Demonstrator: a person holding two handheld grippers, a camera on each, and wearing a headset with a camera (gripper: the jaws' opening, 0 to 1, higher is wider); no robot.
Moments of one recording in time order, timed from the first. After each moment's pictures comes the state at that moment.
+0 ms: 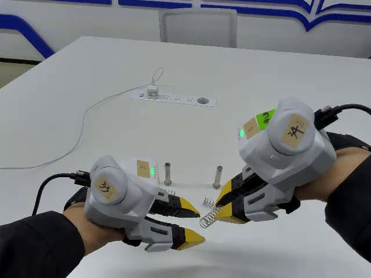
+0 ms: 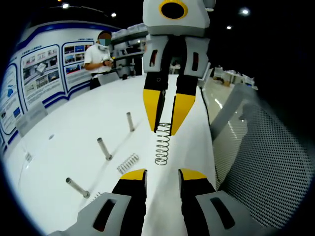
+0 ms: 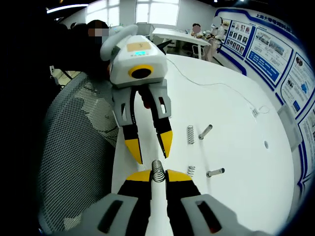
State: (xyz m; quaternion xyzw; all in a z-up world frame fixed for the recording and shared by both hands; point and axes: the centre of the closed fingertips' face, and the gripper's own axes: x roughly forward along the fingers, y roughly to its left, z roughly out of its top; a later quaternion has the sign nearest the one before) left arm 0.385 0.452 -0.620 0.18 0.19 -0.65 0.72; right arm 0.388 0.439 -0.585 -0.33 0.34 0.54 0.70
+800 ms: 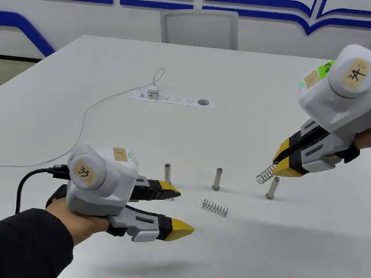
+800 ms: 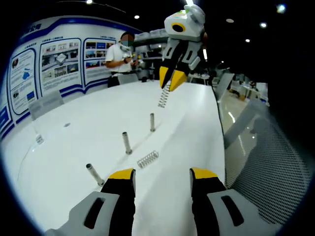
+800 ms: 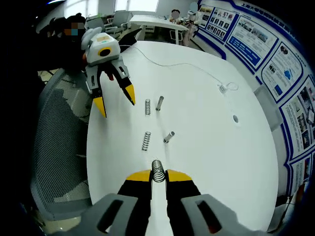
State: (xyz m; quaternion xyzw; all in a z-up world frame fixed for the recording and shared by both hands) left arm 0.415 0.481 -0.610 0.12 0.20 -0.60 0.77; right arm 0.443 0.346 -0.548 -0.37 0.38 0.44 0.72
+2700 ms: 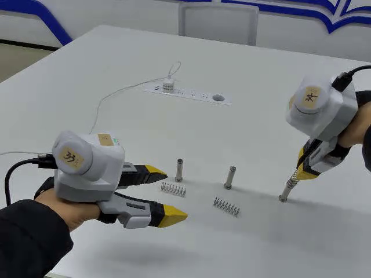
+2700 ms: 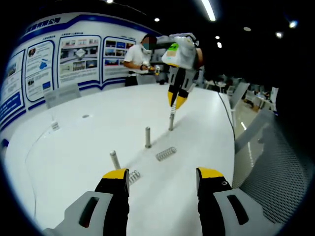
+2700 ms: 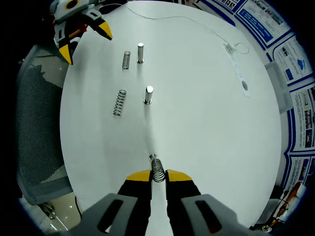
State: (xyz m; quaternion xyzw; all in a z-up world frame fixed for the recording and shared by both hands) left arm 0.432 0.509 -0.606 0.09 0.21 -0.54 0.81; right arm 0.487 0.298 -0.619 -0.43 0.50 0.39 0.64
